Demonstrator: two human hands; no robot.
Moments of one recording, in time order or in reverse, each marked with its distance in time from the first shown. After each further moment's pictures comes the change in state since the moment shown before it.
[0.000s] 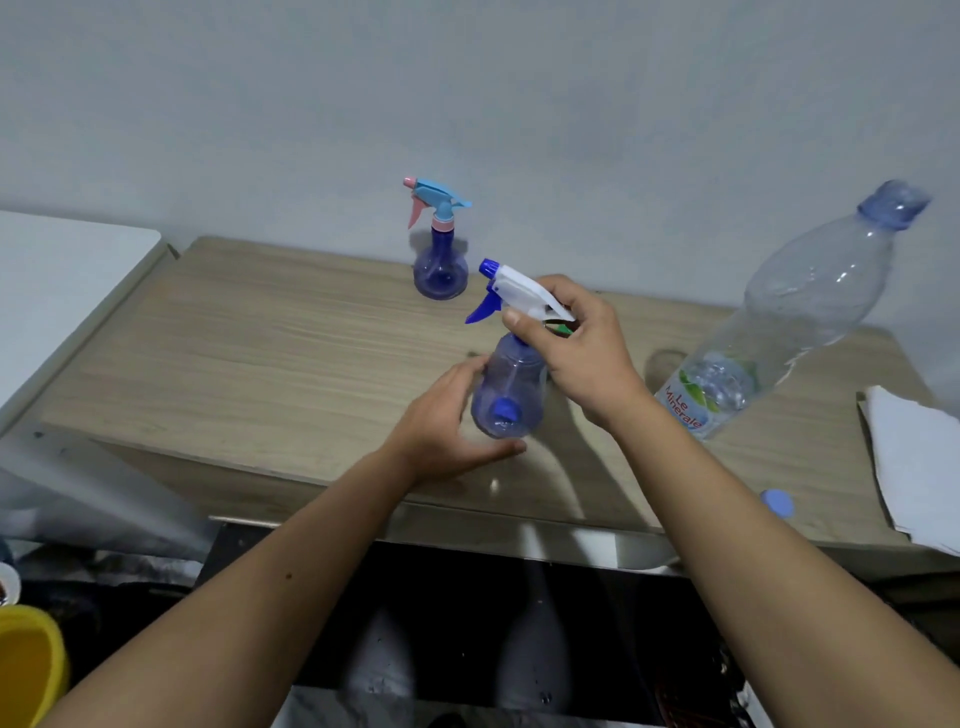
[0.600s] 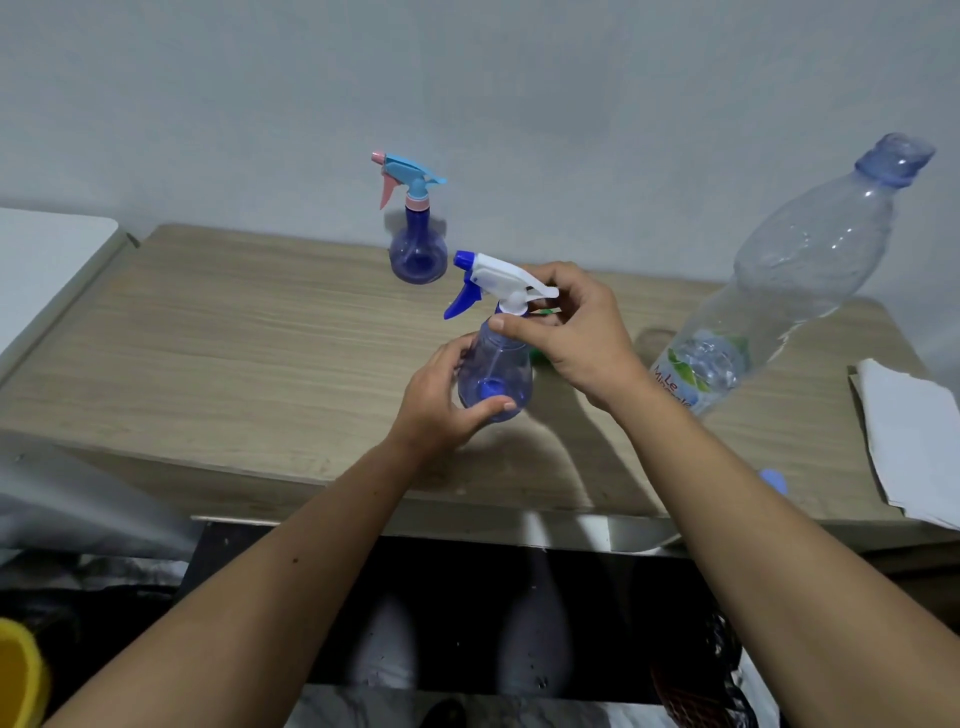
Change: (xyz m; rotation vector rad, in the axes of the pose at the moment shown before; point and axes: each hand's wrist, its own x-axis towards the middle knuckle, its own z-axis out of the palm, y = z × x) left_hand 0.020 -0.008 0.029 -0.174 0.137 0.012; right_hand 0.007 0.030 -0.019 -0.009 -0.022 0.078
